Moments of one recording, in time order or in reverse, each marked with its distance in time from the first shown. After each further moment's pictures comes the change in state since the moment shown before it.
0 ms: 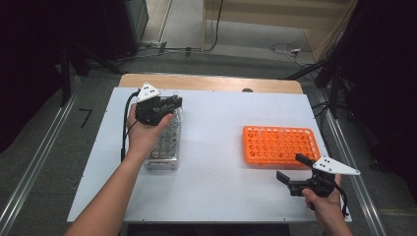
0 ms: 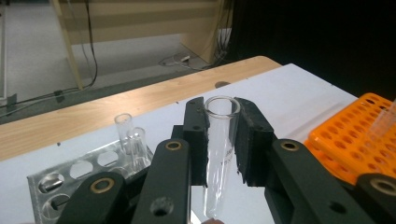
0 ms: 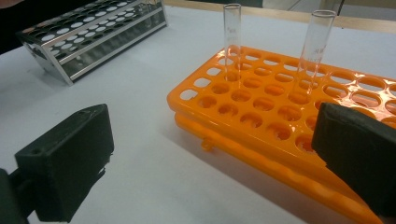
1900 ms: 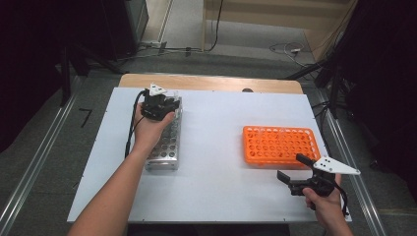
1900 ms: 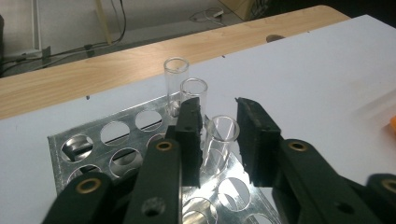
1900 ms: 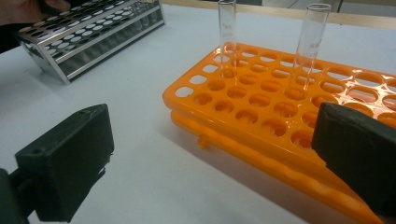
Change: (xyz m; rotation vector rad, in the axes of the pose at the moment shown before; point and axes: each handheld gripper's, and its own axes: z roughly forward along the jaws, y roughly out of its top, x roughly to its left) left arm 0.028 -0.022 0.043 0.181 0.122 -0.027; right arm -0.004 -0.003 0.001 0.002 0.000 0.008
